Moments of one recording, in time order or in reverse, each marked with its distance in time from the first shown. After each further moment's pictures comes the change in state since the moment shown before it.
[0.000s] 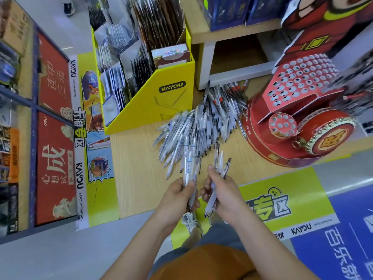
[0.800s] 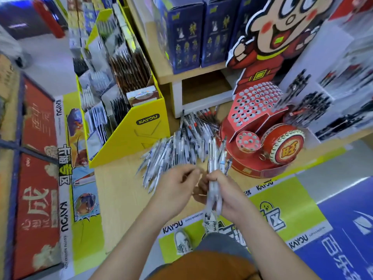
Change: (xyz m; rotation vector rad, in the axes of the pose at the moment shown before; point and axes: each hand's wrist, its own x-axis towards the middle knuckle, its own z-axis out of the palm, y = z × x) left_hand -0.007 0.095 0.037 0.567 -0.015 0.513; right_hand -0.022 -0.064 -0.027 0.166 -0.231 -0.067
